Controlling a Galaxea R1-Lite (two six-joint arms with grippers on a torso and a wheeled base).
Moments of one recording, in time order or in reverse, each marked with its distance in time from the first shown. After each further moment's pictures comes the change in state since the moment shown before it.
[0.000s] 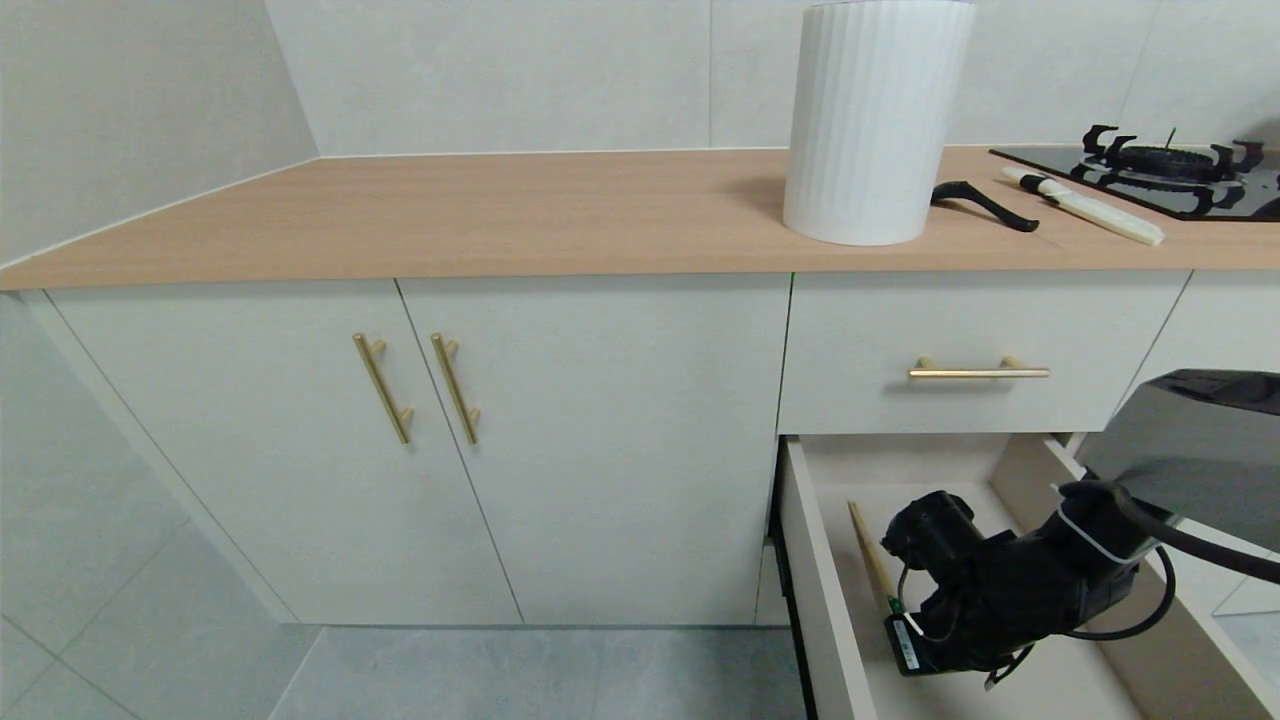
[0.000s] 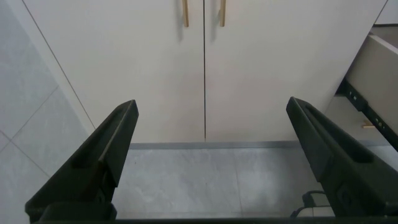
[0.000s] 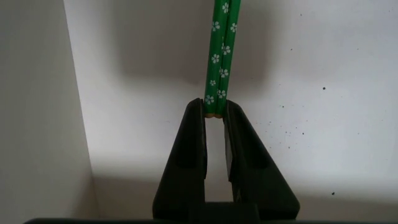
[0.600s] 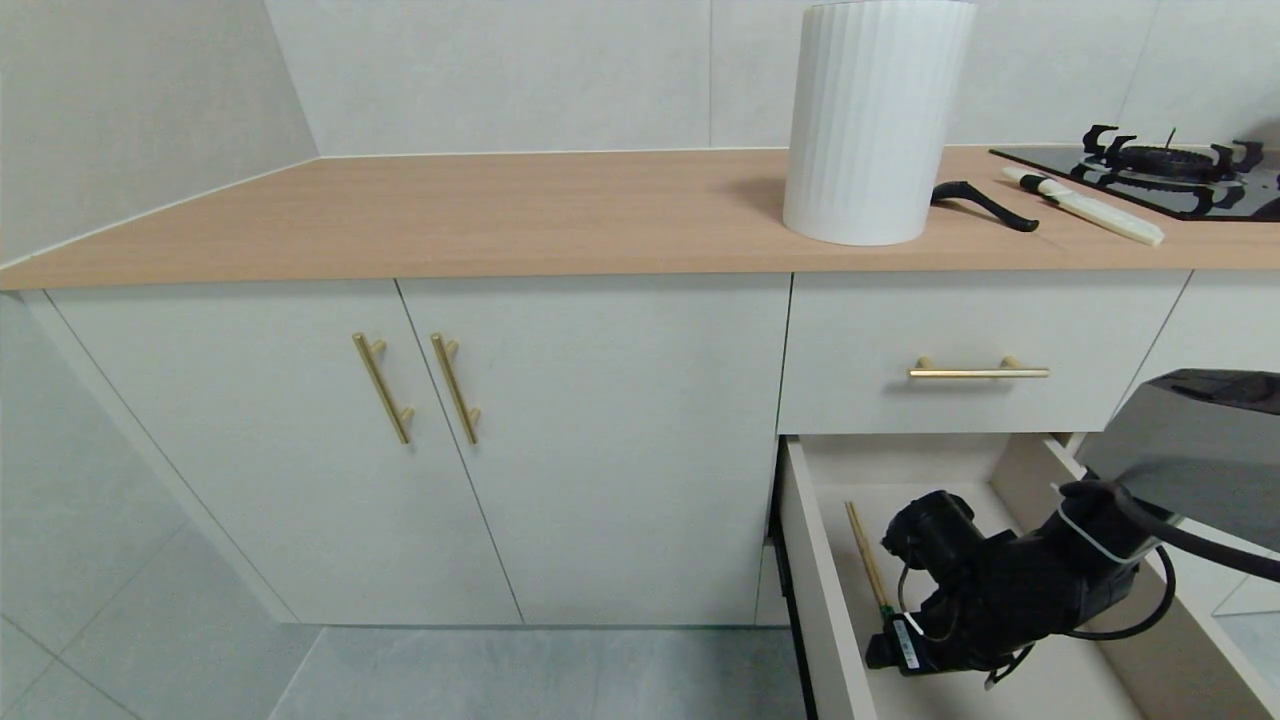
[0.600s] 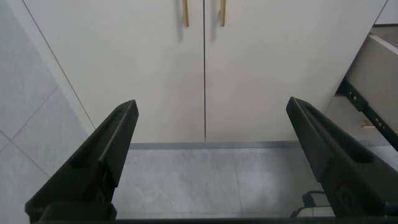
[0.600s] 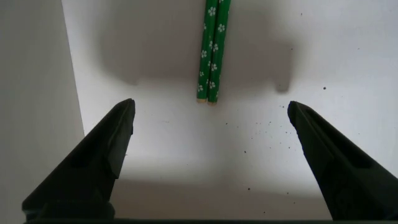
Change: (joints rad) left arm 0.000 0.000 0.000 0.000 0.000 0.000; right arm 0.000 -0.003 0.000 -0.001 -0.003 0.000
